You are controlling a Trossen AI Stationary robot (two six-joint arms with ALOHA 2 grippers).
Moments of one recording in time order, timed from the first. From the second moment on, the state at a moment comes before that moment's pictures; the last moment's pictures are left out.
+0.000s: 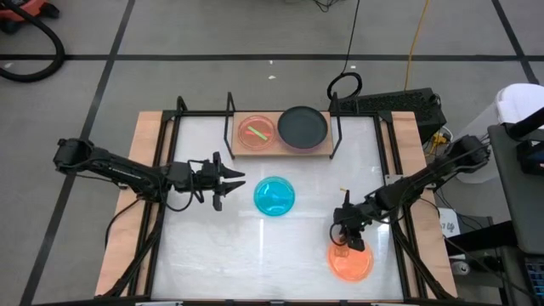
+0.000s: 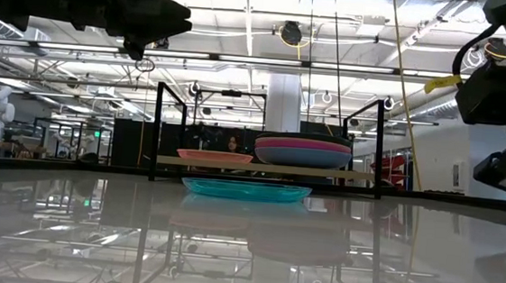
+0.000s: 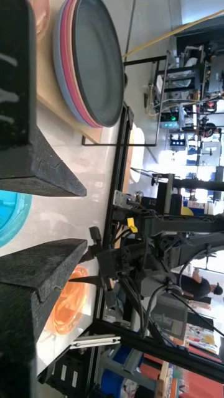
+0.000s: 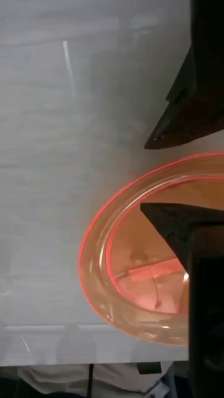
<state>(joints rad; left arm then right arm) -0.12 1.05 0.32 0.72 -0.19 -0.11 0.46 1.24 0.37 -0.10 -0.21 0.72</state>
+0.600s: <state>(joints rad) -0.12 1.05 0.32 0.71 -0.19 -0.11 0.46 1.26 0.37 -0.11 -0.21 0.64</state>
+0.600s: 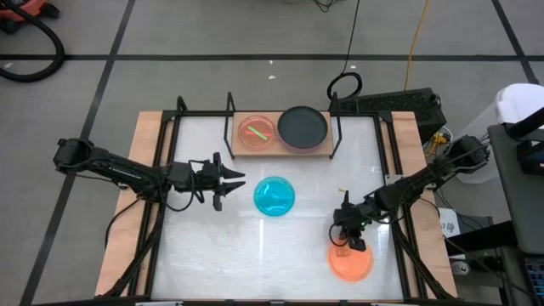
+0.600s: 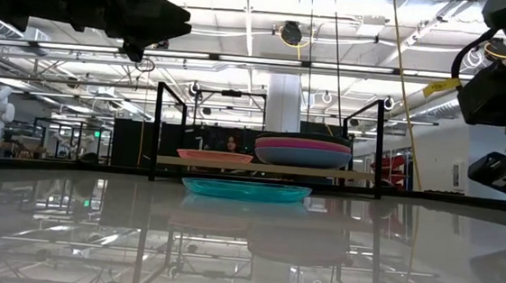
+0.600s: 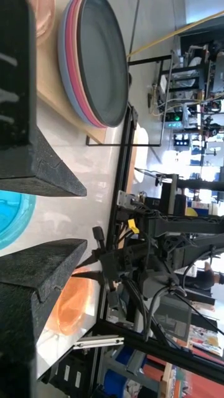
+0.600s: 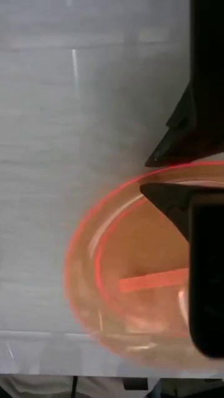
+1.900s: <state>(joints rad) -0.12 1.05 0.32 0.71 -0.22 -0.01 -0.11 1.25 0.37 0.70 0.22 0.59</state>
